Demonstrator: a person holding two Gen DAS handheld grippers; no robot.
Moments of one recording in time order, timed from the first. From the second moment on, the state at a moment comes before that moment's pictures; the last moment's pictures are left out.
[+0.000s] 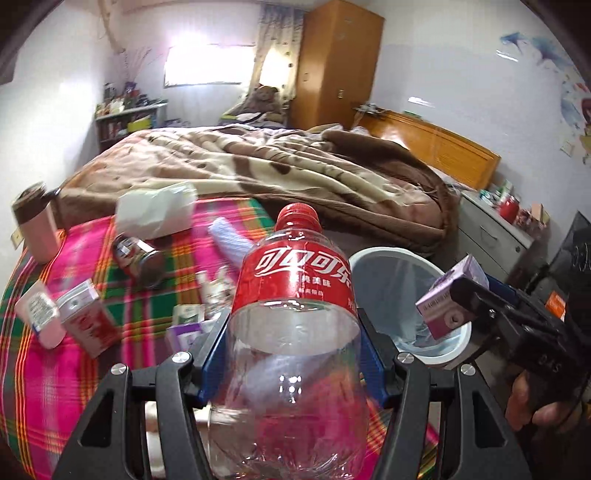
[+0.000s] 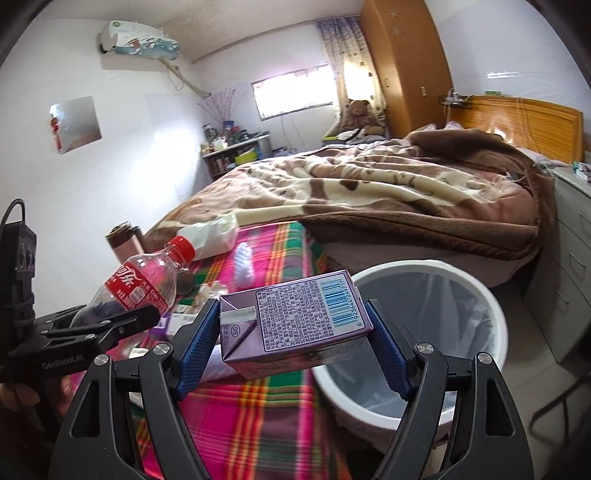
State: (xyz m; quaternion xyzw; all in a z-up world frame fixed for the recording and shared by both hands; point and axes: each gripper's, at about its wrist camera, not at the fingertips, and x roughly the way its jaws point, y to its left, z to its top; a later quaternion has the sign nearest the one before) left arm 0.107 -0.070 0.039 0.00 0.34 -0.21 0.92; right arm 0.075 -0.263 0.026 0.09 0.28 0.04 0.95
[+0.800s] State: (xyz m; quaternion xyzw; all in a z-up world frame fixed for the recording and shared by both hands) left arm 0.131 -0.208 -0.002 0.05 0.40 -0.29 0.87; right arm 0.092 -0.351 -0.020 0.09 0.36 -0.03 0.93
